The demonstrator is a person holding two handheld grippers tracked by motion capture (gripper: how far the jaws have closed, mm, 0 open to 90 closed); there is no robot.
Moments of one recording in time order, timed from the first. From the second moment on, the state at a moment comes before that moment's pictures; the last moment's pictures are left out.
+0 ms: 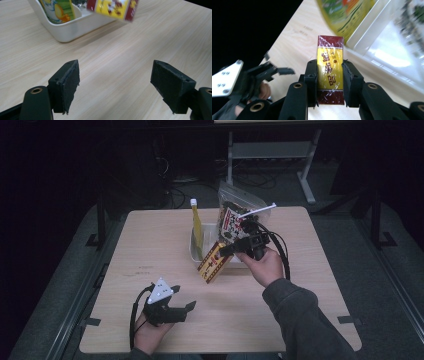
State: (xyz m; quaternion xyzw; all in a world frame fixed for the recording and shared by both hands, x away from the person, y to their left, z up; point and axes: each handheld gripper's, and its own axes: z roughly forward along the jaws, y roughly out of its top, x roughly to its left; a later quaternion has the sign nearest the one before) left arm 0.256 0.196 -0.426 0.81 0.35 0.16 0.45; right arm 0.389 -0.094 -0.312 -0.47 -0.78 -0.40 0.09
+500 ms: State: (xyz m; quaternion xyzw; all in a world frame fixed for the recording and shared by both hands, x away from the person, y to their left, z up) left arm 0.265 0.223 -0.429 0.79 0.39 0.16 0.45; right arm 0.424 -0.082 -0.290 -0.51 -0.77 -0.37 0.01
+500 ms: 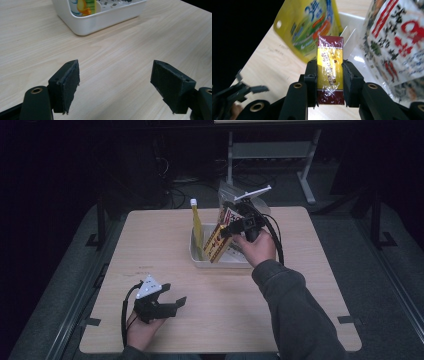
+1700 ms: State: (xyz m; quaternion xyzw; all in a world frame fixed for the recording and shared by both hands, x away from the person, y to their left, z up) left arm 0.269 0.234 -0.427 0.77 0.41 0.16 0.47; right arm 0.467 -0.045 -0.312 -0.63 -0.68 -0.37 -0.03
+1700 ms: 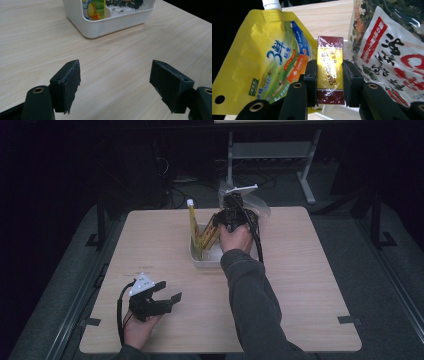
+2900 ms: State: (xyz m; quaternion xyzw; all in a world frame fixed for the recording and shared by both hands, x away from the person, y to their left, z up) left arm 0.267 0.233 -0.426 0.77 0.40 0.15 0.47; right arm 0.455 -0.033 -0.327 -0.59 -0.71 -0.39 0.01
